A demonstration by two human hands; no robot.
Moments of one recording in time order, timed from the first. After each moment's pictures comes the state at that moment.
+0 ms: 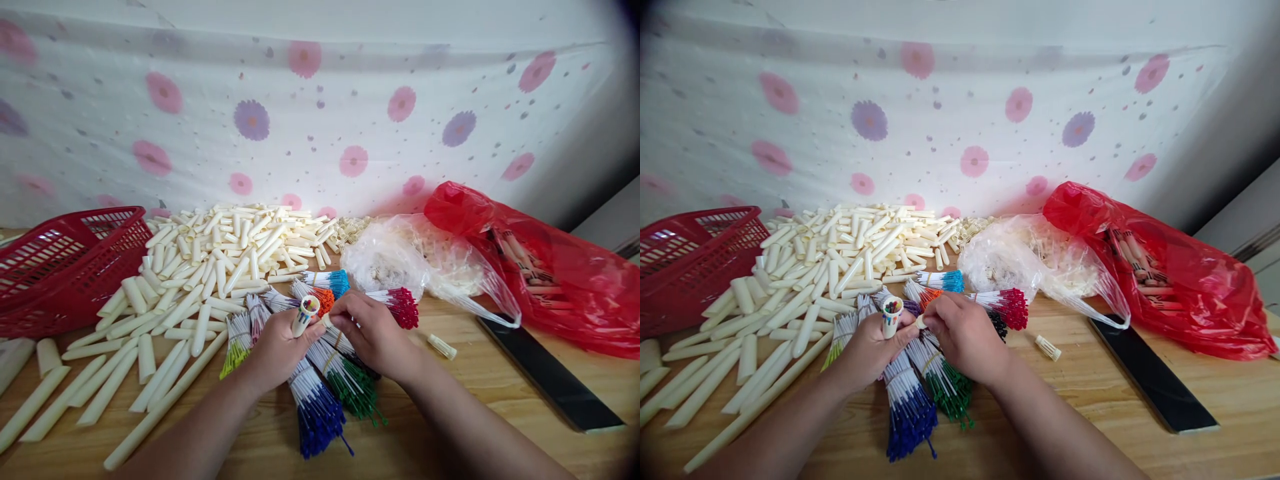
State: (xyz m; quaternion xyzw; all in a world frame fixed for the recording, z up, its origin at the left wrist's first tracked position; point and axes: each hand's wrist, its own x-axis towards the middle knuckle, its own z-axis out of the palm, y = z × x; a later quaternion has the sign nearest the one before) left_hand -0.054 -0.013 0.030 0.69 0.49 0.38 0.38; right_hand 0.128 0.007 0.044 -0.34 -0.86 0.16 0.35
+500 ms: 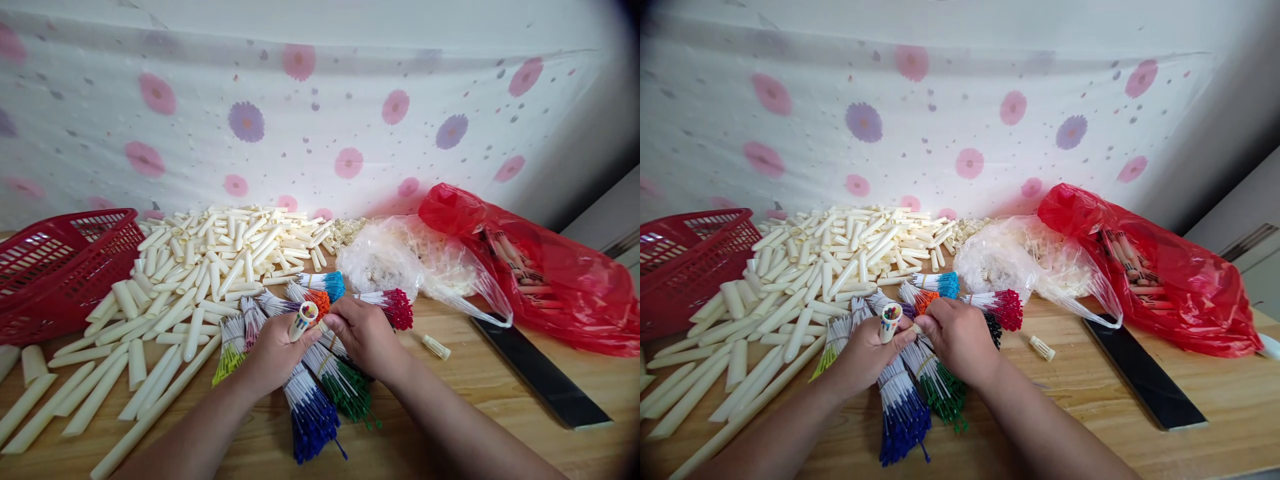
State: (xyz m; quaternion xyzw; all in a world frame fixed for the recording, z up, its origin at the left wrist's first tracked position) left_hand -0.053 -0.011 0.026 0.70 0.49 0.38 0.36; right_hand 0.125 0.007 0.039 -0.40 -0.84 0.14 0.33
